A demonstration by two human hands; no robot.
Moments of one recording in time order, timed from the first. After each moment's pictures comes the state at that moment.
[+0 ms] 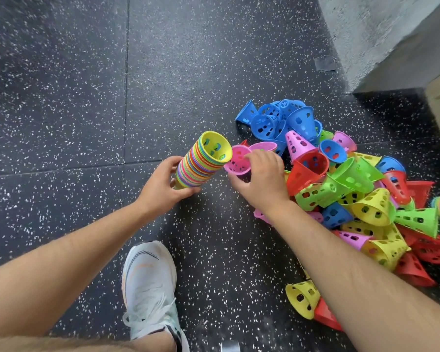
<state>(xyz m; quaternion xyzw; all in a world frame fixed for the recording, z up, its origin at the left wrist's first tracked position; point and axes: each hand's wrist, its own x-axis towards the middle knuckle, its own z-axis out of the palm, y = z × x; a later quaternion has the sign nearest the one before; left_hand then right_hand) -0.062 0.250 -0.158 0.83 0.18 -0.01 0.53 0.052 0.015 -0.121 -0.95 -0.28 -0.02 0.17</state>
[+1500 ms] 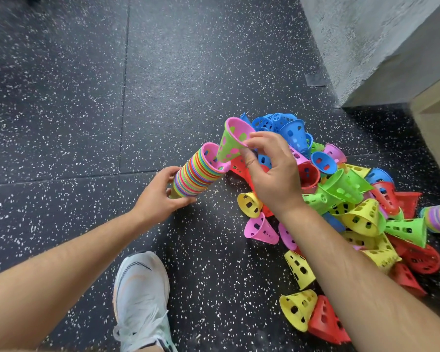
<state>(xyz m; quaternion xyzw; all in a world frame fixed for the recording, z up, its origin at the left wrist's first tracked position) -0.057 0.247 -0.151 0.83 0.19 -0.03 0.52 0.065 0.009 -0.055 -0.82 -0.28 -0.10 0.50</state>
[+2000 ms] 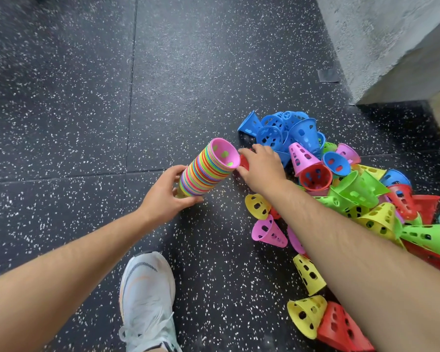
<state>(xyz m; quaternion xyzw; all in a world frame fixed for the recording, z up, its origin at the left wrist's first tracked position) -0.055 0.251 -0.160 0.83 0.19 -0.03 0.52 0.115 0.039 -0.134 -0.95 -0.26 0.13 0.07</state>
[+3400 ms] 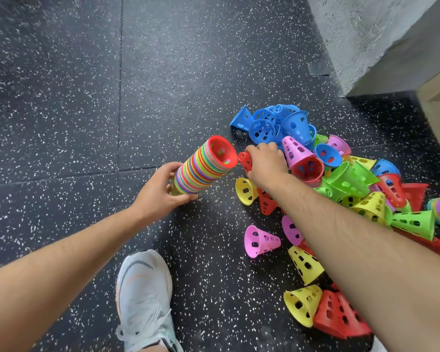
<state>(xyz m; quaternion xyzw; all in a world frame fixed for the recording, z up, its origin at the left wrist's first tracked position) -0.054 0.253 -0.164 0.85 0.17 -0.04 0.50 0.121 0.021 -0.129 -0.96 -0.25 0.14 -0.02</state>
